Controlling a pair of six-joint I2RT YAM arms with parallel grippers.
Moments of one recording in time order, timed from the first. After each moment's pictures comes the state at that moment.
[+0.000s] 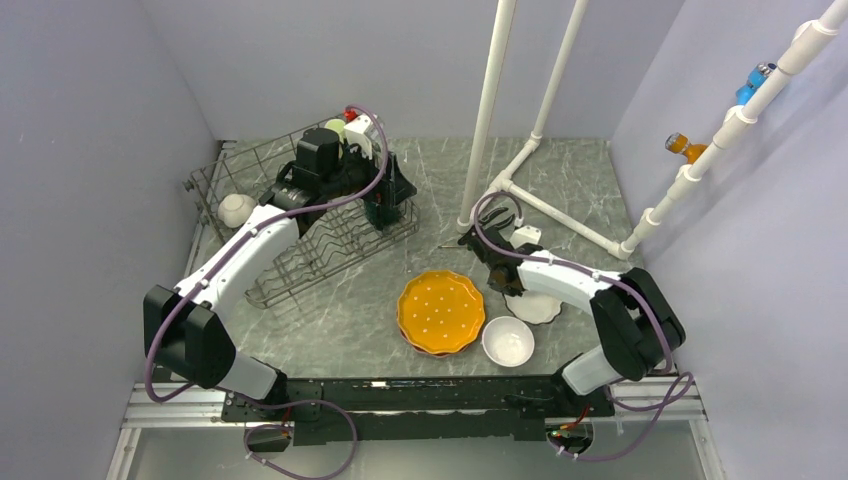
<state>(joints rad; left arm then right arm) -0.44 1.46 1.32 -0.21 0.44 -0.24 0.58 1.50 0.79 -0.54 0.55 0.96</state>
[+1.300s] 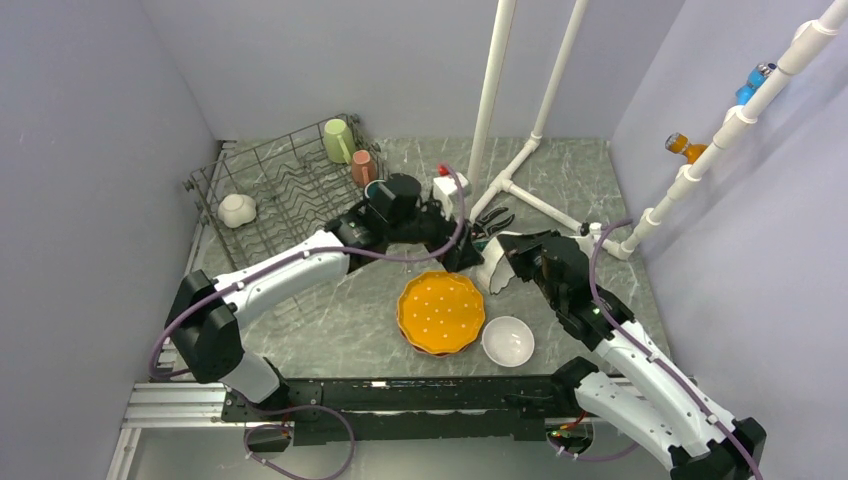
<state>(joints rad) -0.79 1.53 1.28 -0.10 0.48 -0.22 0.56 0.72 0.67 -0.34 0.37 1.35</state>
